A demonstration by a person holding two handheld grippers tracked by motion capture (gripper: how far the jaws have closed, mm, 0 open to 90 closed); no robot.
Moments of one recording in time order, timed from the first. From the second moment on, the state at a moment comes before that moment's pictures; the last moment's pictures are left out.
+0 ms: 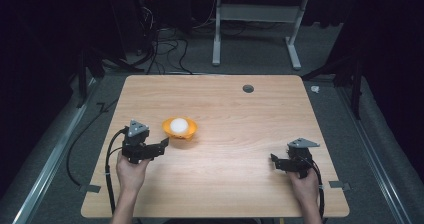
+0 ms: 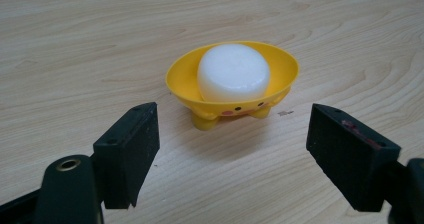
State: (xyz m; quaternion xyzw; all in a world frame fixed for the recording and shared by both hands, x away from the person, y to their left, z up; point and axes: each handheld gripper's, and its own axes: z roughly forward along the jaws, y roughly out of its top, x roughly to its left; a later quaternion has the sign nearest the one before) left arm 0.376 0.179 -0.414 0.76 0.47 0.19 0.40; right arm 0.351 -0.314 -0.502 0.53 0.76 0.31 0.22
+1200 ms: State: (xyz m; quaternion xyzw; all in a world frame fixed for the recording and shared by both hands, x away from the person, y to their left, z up) left arm 0.353 0.186 -0.438 0.76 0.48 0.18 0.40; right arm 0.351 -0.314 -0.502 0.53 0.76 0.31 0.22
